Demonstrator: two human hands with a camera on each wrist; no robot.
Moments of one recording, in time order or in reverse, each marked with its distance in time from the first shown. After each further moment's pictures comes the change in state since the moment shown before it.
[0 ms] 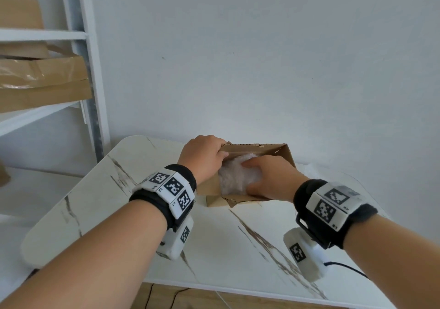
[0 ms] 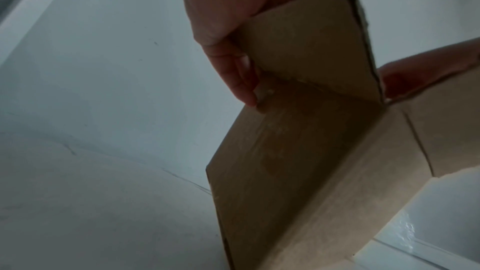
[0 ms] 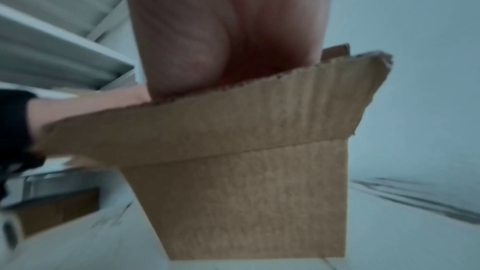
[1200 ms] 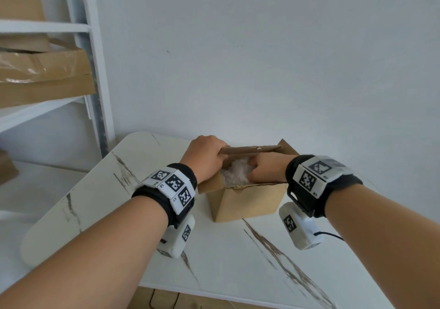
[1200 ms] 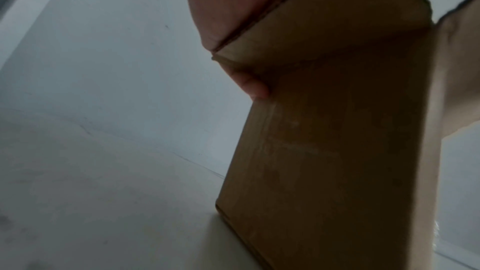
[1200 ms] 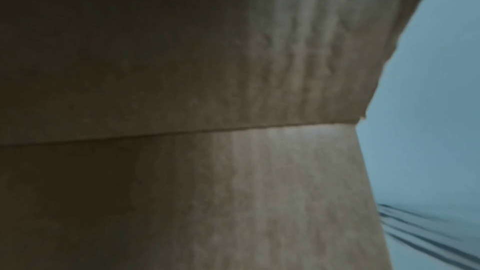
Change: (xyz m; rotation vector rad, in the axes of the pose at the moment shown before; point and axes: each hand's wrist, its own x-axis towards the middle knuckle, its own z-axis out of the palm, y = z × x) left_hand 0.006 -0.016 0.008 -0.099 -0.066 -0.051; right_hand 0.054 0.005 0.000 0.026 -0.283 0.069
